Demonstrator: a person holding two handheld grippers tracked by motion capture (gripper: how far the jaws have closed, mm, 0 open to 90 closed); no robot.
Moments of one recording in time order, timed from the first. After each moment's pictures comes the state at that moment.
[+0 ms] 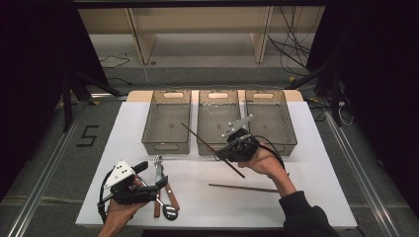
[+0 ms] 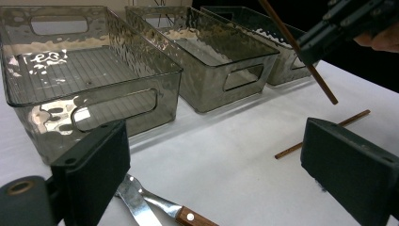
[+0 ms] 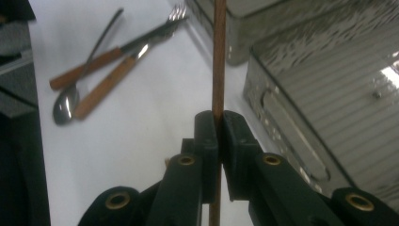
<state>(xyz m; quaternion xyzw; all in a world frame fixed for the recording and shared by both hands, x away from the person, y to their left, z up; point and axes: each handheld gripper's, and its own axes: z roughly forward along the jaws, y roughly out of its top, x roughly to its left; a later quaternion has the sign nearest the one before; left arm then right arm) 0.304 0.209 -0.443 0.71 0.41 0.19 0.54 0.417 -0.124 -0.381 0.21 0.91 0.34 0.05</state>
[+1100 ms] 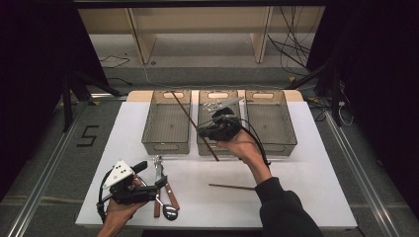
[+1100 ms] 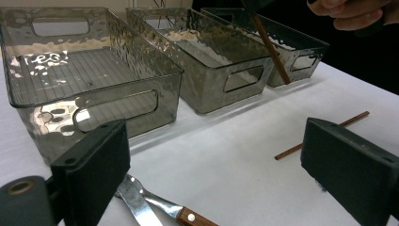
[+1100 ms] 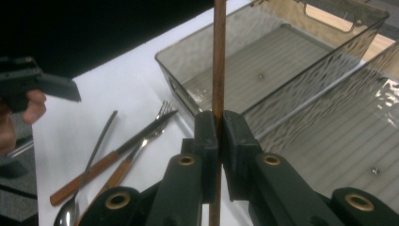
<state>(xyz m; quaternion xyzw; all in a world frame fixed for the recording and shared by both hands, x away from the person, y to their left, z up) 0.304 0.211 -0.442 0.70 0.41 0.19 0.55 0.454 -0.082 -0.360 0.28 0.85 0.44 0.05</state>
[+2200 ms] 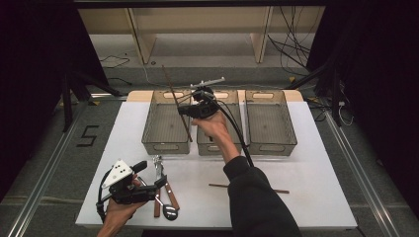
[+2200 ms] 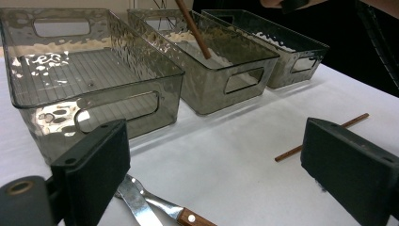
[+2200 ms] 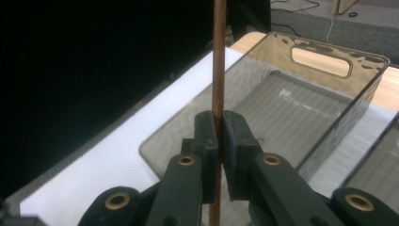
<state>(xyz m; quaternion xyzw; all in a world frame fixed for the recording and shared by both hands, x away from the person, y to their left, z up) 0.304 0.211 -0.441 0.70 0.41 0.19 0.55 0.513 -0.023 -0.353 0.37 0.79 0.49 0.03</state>
